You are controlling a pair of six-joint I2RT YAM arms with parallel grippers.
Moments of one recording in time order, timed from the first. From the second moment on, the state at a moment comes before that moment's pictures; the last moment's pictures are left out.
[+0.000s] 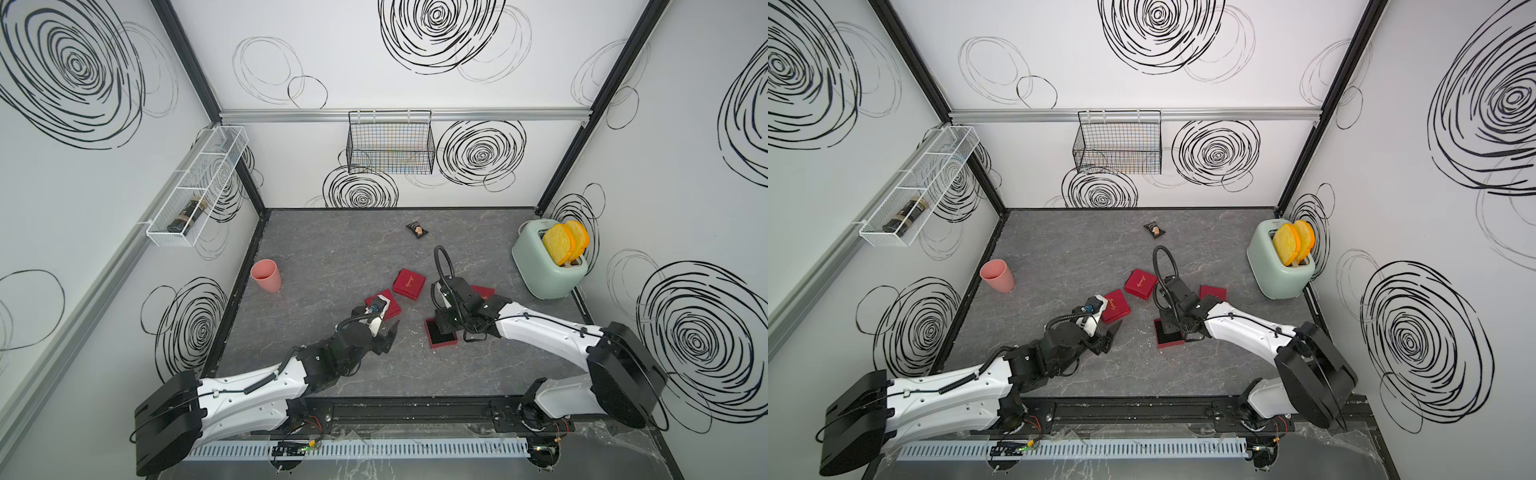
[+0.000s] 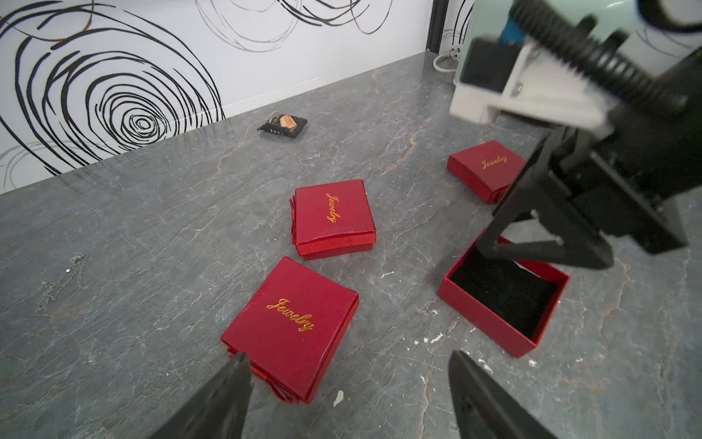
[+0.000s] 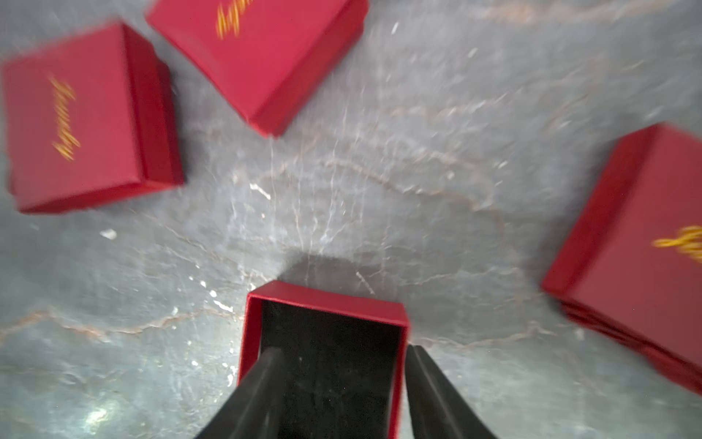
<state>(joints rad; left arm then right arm) -0.99 0.97 0.34 0.20 -0.41 -0.17 0.72 1.34 0.76 -0.45 0.08 0.43</state>
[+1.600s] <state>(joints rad) -0.95 0.92 0.30 0.20 -0.29 -0.17 0.25 1.50 0.74 -0.31 0.08 0.36</state>
